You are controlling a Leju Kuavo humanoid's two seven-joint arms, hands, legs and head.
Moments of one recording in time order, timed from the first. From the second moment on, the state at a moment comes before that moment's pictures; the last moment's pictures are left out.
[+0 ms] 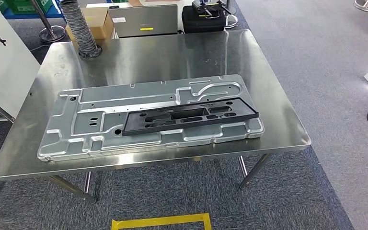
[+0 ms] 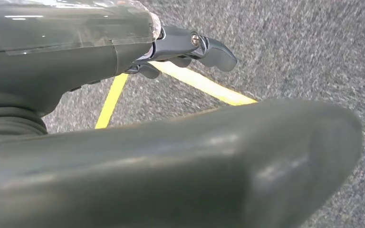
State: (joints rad) left arm -0.04 -0.02 1.40 -0.24 -0.68 0.05 -0.39; right arm 0.24 0.07 -0.76 -1.75 0.31 -0.62 -0.69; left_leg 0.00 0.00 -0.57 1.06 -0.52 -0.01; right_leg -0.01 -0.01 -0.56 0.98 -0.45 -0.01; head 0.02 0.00
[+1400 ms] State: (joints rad) left arm -0.05 -0.06 1.42 -0.25 -0.76 0.02 -0.42; right arm 0.00 0.05 -0.75 -0.27 0.54 -0.65 -0.55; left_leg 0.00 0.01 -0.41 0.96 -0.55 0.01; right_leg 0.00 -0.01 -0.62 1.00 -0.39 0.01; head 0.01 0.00
